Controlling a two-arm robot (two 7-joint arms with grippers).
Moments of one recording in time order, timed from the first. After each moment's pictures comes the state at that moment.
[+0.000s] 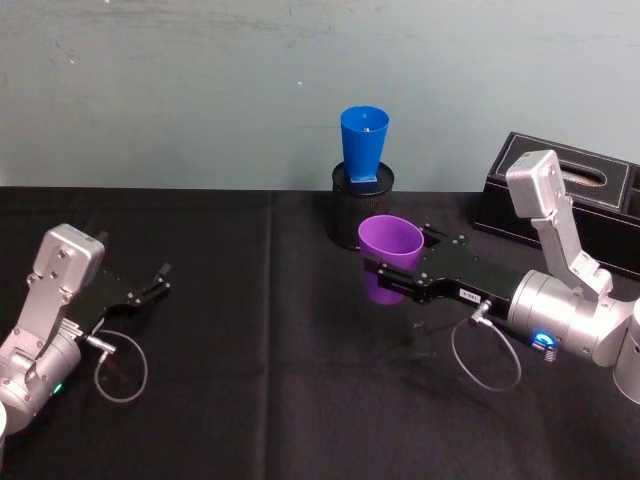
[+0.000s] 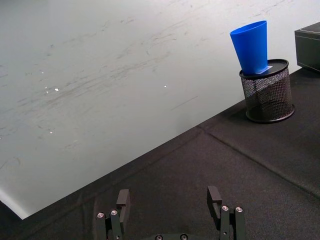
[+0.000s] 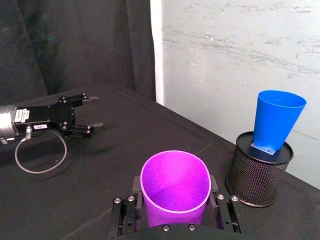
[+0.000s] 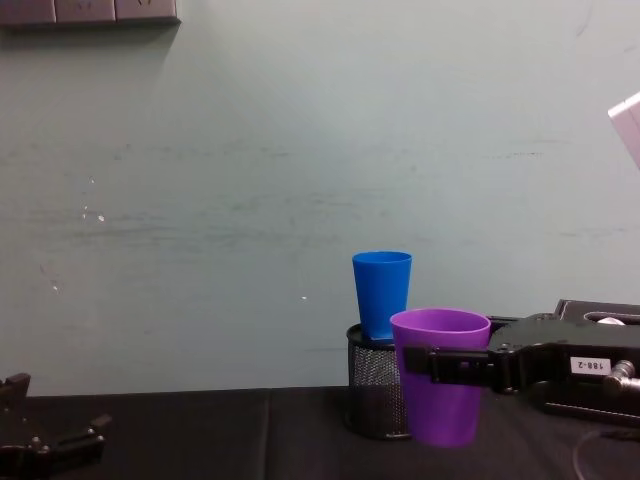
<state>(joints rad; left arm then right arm) -0.20 0.60 0.45 -1.41 -0.25 -0.12 0.03 0.41 0.50 -0.49 -1.43 0.48 0.10 0.55</state>
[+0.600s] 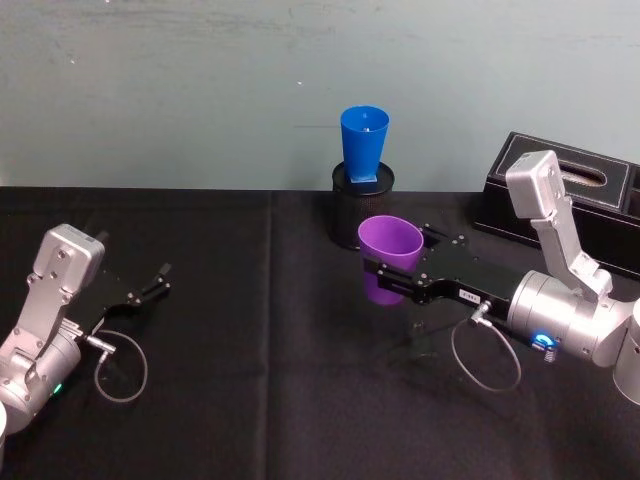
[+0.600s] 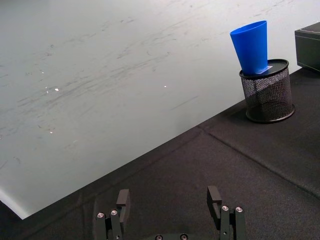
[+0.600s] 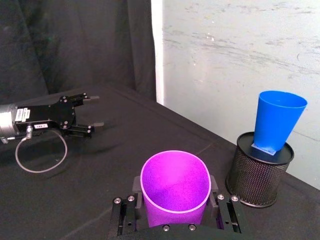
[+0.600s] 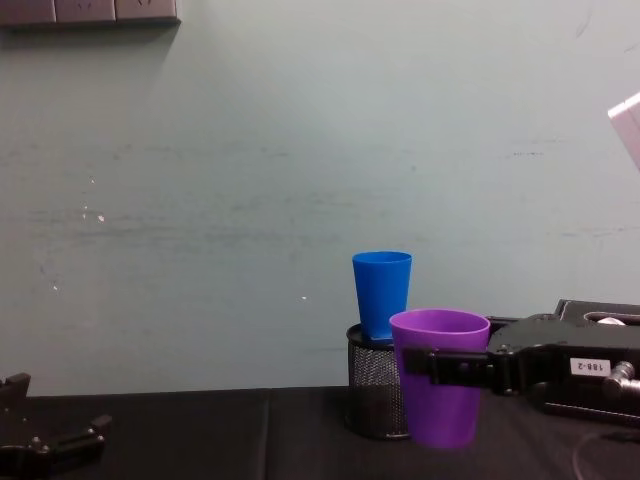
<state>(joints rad) -0.20 0.60 0.45 -1.41 -0.25 -0.12 0.03 0.41 0.50 -0.49 -1.43 0.48 0.09 0.55</state>
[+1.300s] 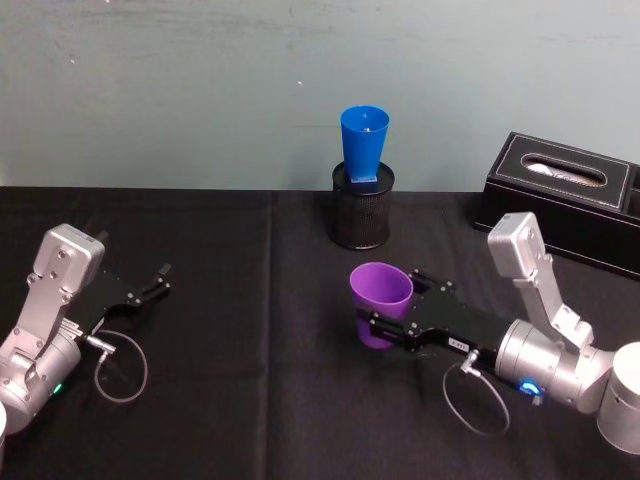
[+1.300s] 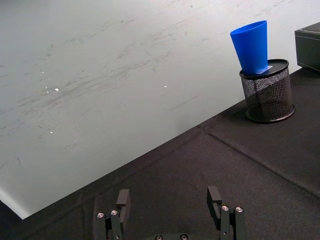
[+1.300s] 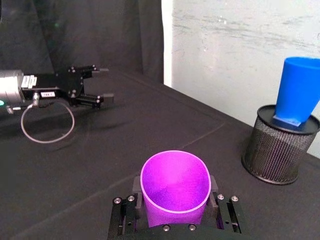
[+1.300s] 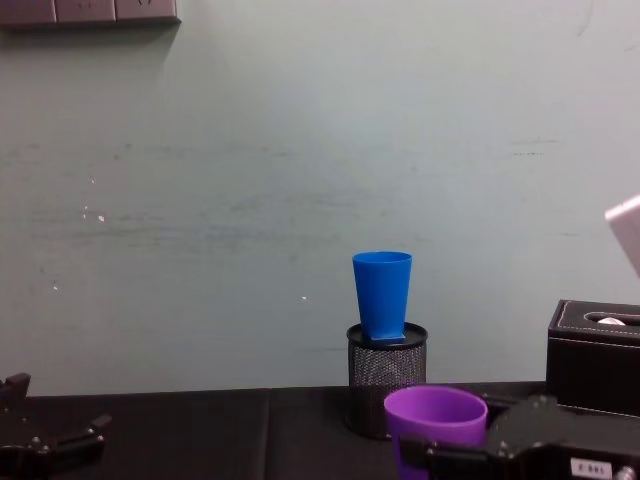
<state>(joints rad) -0.20 0.60 0.45 -1.41 -0.25 -0.12 0.03 0.36 0.47 -0.51 -1.33 0.42 -0.04 0.58</state>
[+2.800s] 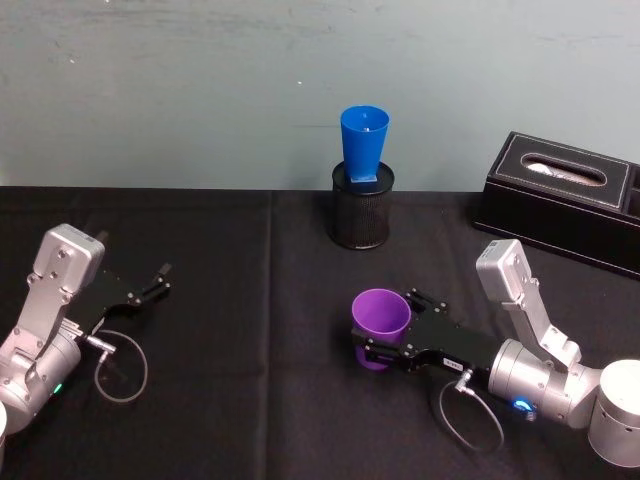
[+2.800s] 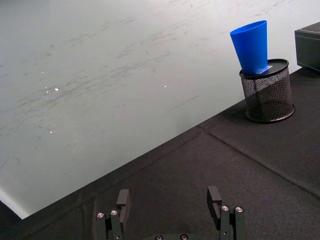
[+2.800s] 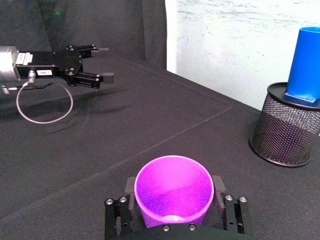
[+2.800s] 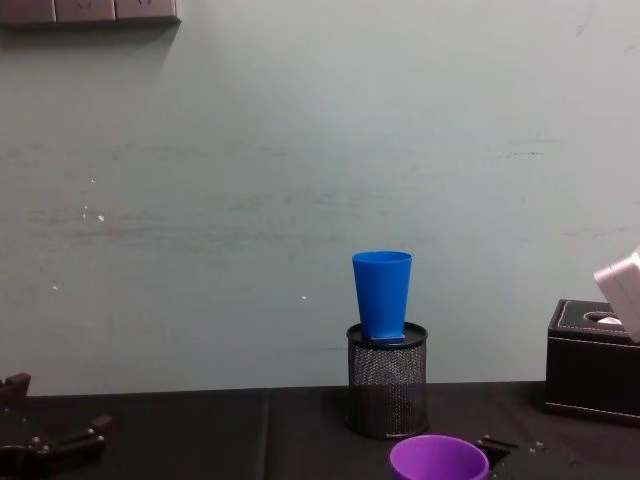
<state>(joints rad) -0.20 0.60 0.45 -1.41 -0.25 -0.12 0.03 0.36 0.42 -0.51 -1.22 0.37 -0.09 0.63</state>
